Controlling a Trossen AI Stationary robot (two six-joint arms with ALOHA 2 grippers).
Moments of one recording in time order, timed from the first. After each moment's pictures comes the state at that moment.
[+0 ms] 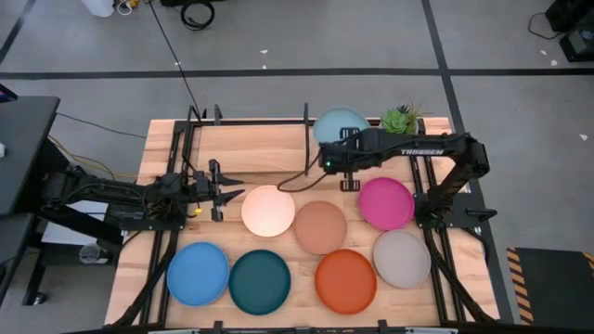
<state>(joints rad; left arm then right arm) 0.04 0.66 0.01 0.79 -0.10 0.10 -0.10 1.65 1.59 -1.30 0.43 -0.13</state>
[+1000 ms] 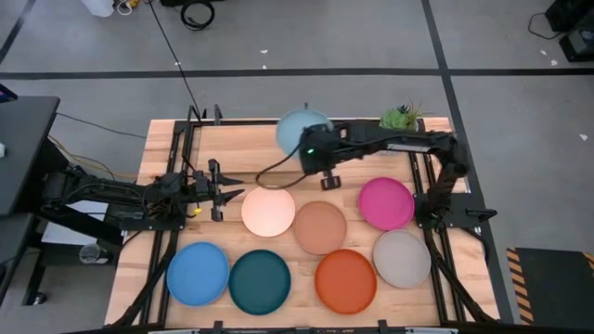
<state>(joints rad) 0.04 0.66 0.01 0.80 -0.10 0.12 -0.09 1.84 1.90 -1.21 0.27 -0.44</state>
